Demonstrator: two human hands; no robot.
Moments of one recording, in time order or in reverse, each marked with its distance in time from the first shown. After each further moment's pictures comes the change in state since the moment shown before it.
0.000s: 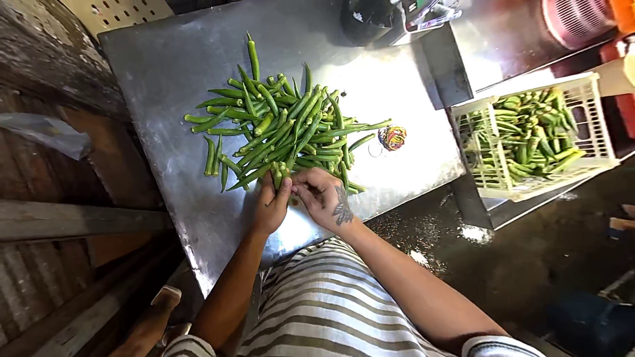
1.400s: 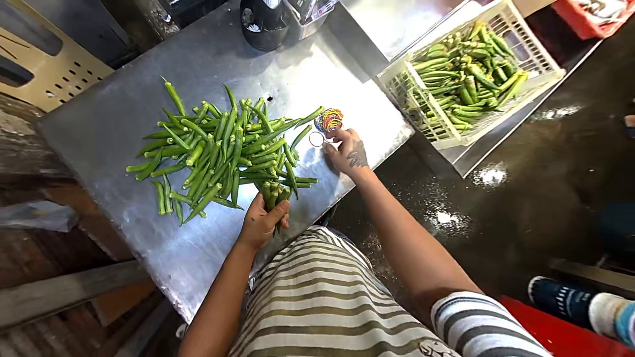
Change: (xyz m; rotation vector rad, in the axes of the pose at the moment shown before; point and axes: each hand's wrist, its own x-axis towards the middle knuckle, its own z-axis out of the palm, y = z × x) left_hand -0.002 0.005 0.084 -0.185 -0.354 -0.346; right_hand -0.016 0.140 -0.174 -0.408 0.331 0.394
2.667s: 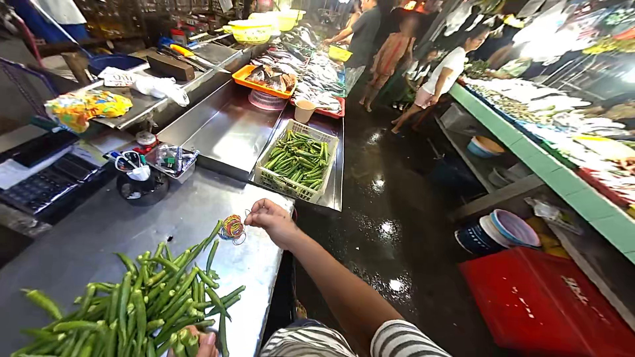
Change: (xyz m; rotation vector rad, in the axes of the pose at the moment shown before) left_hand 0.013 -0.004 0.006 0.123 -0.009 0.245; right_hand -0.030 -0.037 -0.116 1.216 0.183 -0.002
